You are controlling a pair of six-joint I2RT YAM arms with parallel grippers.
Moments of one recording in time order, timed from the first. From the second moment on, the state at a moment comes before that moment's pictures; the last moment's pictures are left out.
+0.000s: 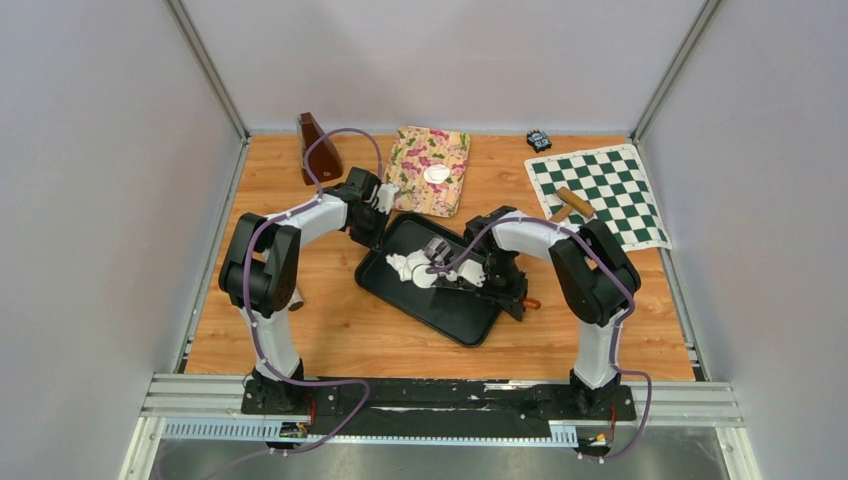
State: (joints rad) left arm -0.36 1.88 1.23 -0.50 0.18 0.10; right arm 0.60 1.92 1.21 -1.19 -0.09 -0.63
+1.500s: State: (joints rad) left arm -0.36 1.88 1.23 -0.51 0.18 0.10; right arm 0.61 2.04 1.77 -1.28 -0.19 -0.61
